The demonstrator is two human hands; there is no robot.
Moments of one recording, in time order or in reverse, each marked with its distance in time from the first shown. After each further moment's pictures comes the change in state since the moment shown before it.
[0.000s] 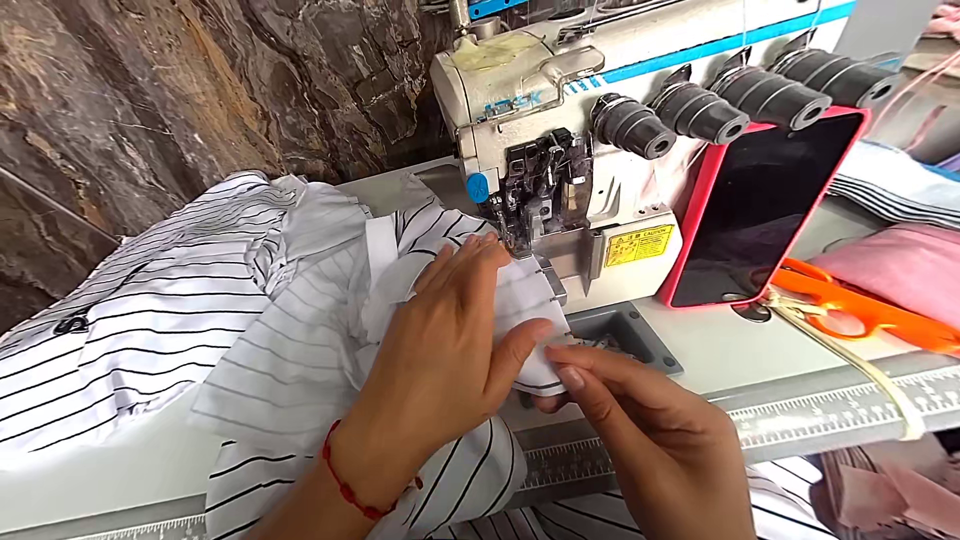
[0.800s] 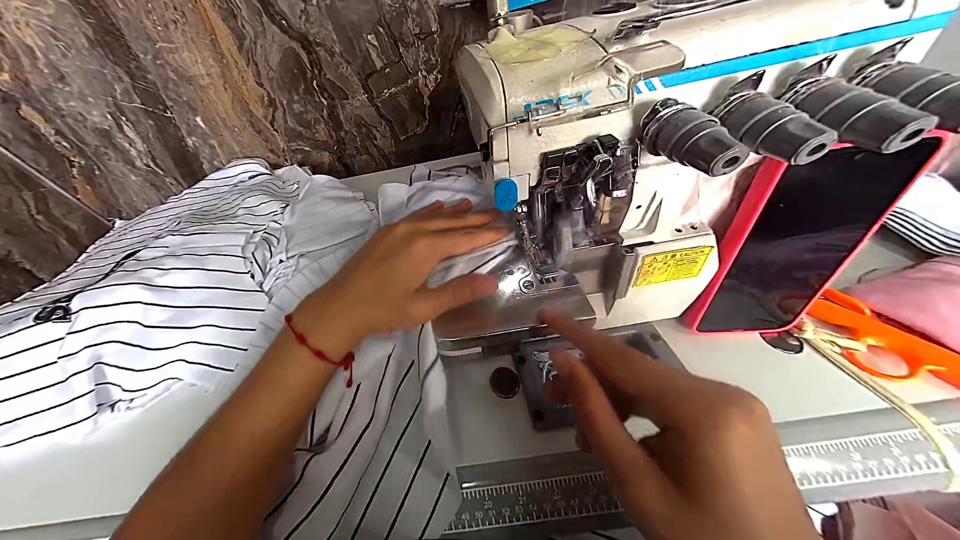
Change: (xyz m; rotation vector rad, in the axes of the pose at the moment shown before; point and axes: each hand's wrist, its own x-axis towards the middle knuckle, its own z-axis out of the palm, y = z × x) left_hand 0.035 -0.094 -0.007 -0.238 -0.247 0.193; right_hand 0.032 -0.026 0.002 -0.684 -0.221 -0.015
